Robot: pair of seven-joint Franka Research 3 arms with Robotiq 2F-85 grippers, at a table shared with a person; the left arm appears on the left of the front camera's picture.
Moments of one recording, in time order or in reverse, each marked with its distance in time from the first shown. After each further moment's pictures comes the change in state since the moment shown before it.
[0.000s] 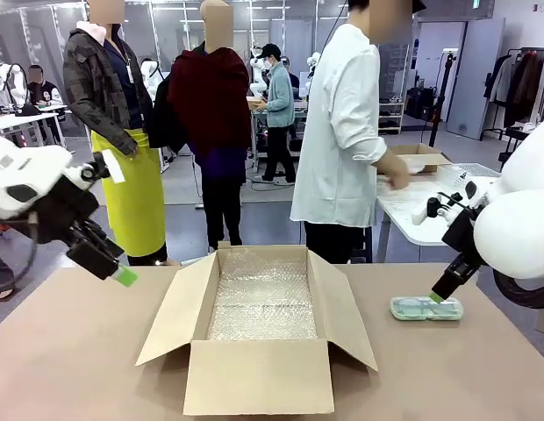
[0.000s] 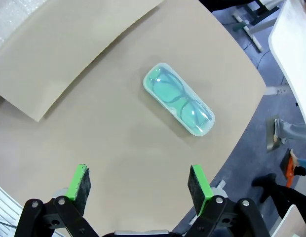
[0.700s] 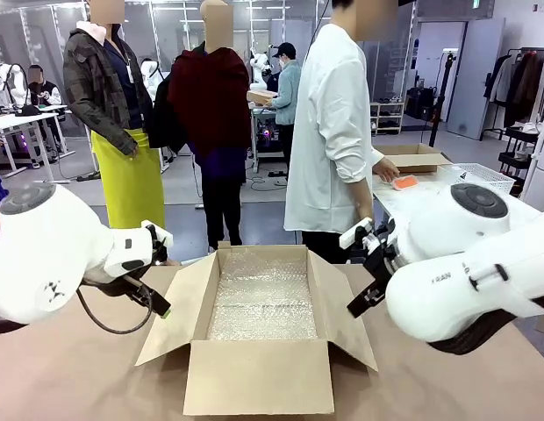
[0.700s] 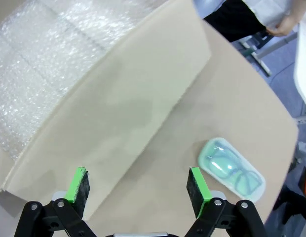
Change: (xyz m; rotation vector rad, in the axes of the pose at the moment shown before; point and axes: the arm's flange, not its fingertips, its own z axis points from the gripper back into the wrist) left arm -0.029 0.061 -0.166 0.318 0.150 0.300; right arm 0.061 0.084 -0.075 0.016 -0.165 -0.089
